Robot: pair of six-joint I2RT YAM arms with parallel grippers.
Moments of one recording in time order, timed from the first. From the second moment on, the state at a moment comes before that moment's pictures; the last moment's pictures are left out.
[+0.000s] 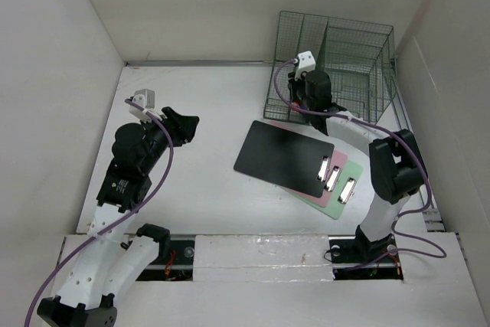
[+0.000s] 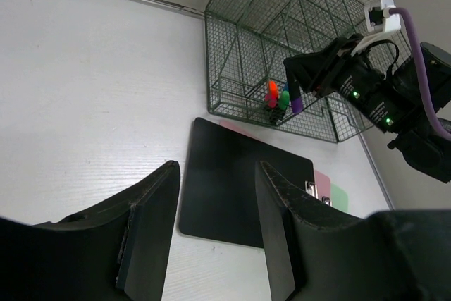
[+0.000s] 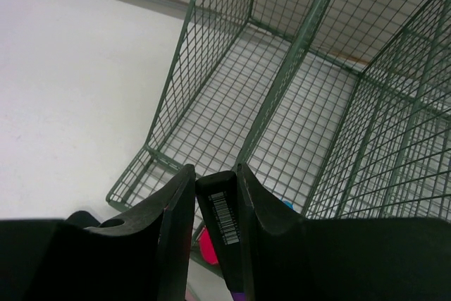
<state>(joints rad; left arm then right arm) -0.29 0.70 0.84 -0.27 0.10 -0.54 0.40 1.79 1.23 0.31 0.13 -0.05</state>
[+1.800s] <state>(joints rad) -0.29 0.70 0.84 -0.27 0.09 -0.53 0.49 1.85 1.18 0.49 0.57 -0.08</state>
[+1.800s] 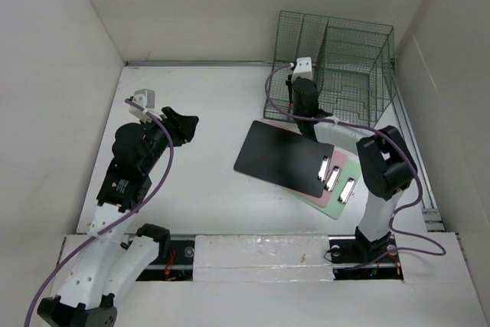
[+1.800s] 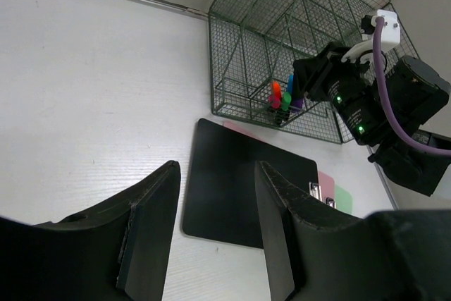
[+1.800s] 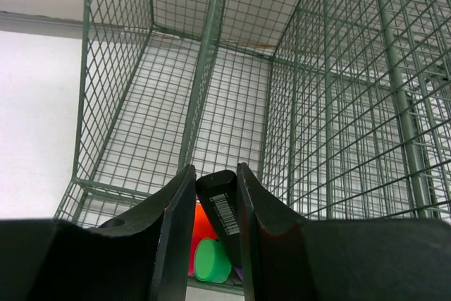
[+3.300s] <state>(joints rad) -0.31 0.89 0.84 -0.21 0.29 -0.51 0.60 1.38 1.04 0.00 0.57 0.46</state>
